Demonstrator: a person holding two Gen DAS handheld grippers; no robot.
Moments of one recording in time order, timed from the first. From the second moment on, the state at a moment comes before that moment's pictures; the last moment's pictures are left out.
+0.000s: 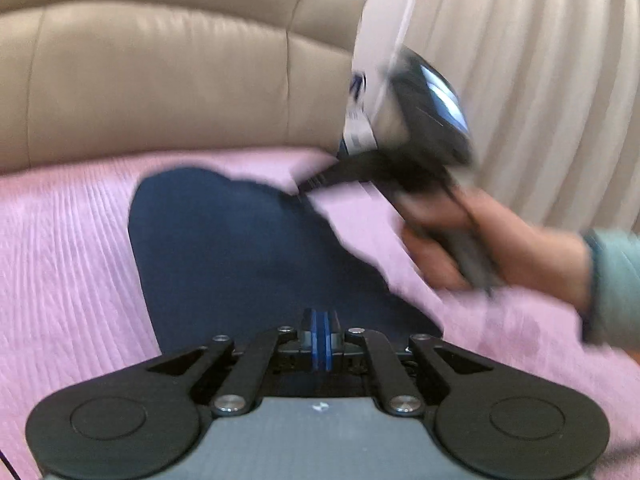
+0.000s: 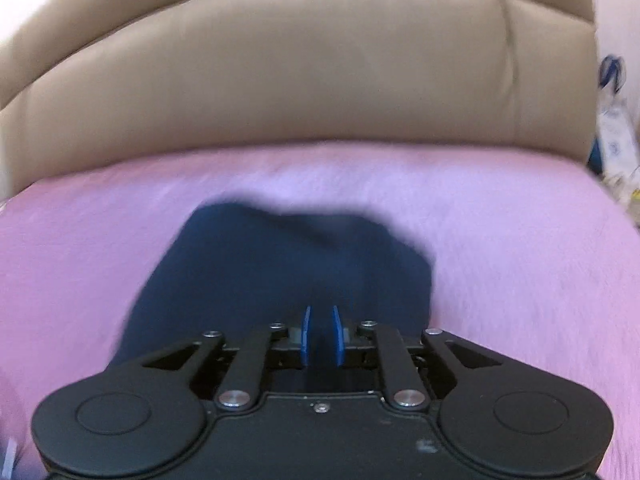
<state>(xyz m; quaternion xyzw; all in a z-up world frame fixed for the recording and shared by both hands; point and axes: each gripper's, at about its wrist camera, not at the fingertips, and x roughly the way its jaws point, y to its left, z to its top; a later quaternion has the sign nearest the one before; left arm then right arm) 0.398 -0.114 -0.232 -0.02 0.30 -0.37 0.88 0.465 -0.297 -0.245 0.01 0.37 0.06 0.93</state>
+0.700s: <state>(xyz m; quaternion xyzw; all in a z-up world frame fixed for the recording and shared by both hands) 0.394 -0.123 -0.257 -0.03 0.42 -0.29 0.86 0.385 -0.314 -0.303 0.09 0.48 -0.04 0.87</state>
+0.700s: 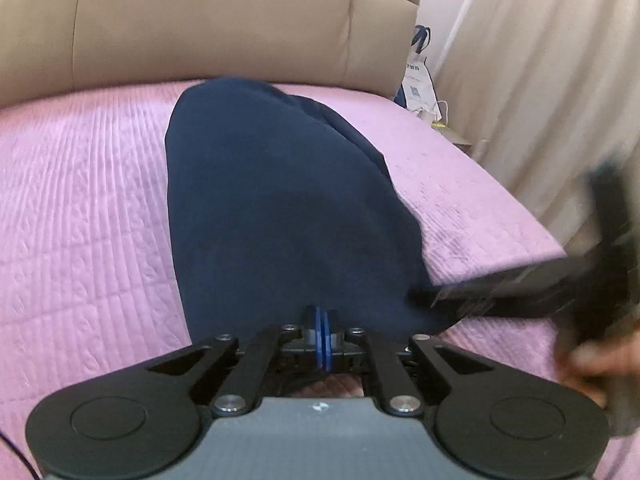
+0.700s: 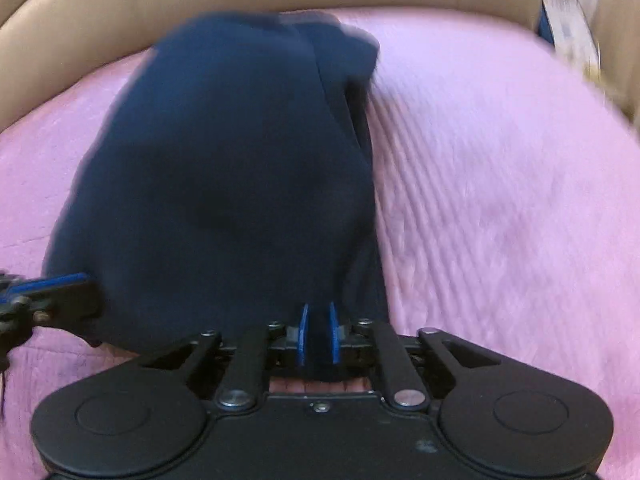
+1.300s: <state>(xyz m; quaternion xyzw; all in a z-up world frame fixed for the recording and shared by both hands) 0.394 -0.075 -0.207 -0.11 0.36 -0.20 0.90 0.381 -0.348 -0.244 0.16 0.37 -0.02 0.92</state>
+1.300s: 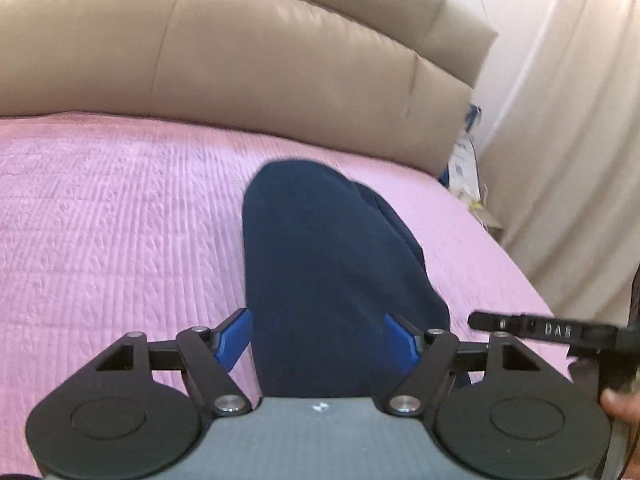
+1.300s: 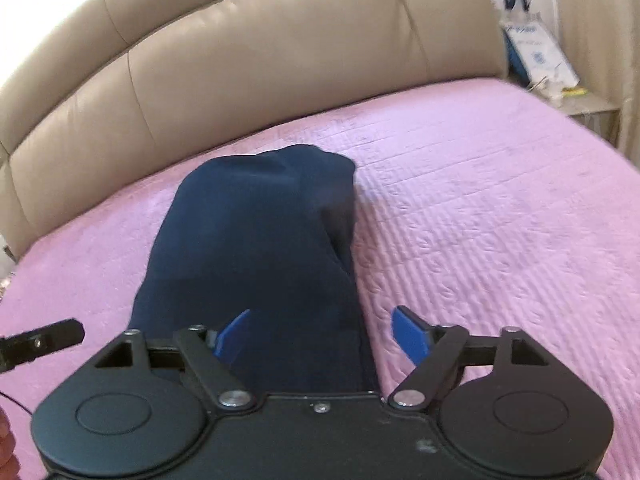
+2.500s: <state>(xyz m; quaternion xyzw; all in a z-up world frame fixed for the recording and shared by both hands) 0.517 -0.093 -0.322 -0.29 0.50 -0.23 0.78 0.463 -0.353 -0.305 0.25 0.44 0.04 0.86</state>
